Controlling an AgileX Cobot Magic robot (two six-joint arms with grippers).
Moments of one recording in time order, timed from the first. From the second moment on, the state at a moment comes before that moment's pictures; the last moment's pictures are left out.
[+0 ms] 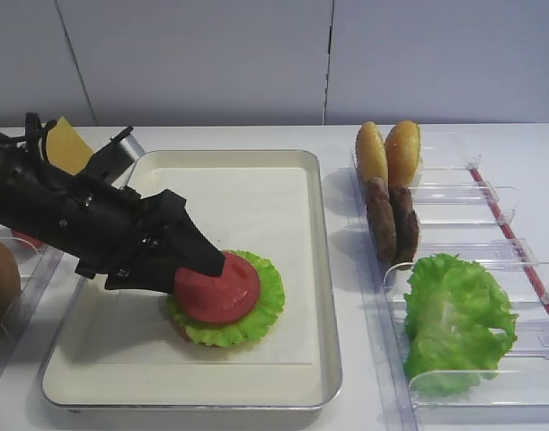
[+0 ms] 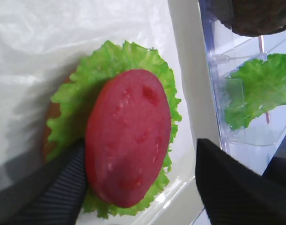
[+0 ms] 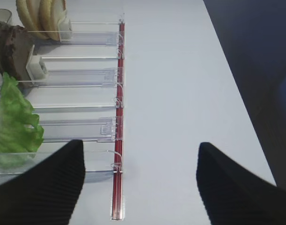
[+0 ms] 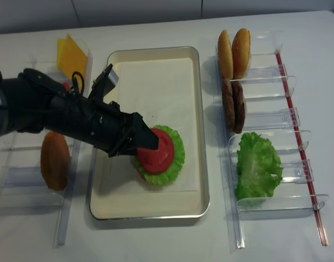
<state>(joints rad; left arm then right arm) -0.20 1.69 -0.86 -1.14 0.94 0.80 0.07 -0.02 -0.48 -0.07 1.13 0.09</state>
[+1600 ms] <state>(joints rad) -0.20 1.16 -1.22 0.05 1.07 0.07 0.07 -0.02 -0.48 -0.07 1.13 0.09</state>
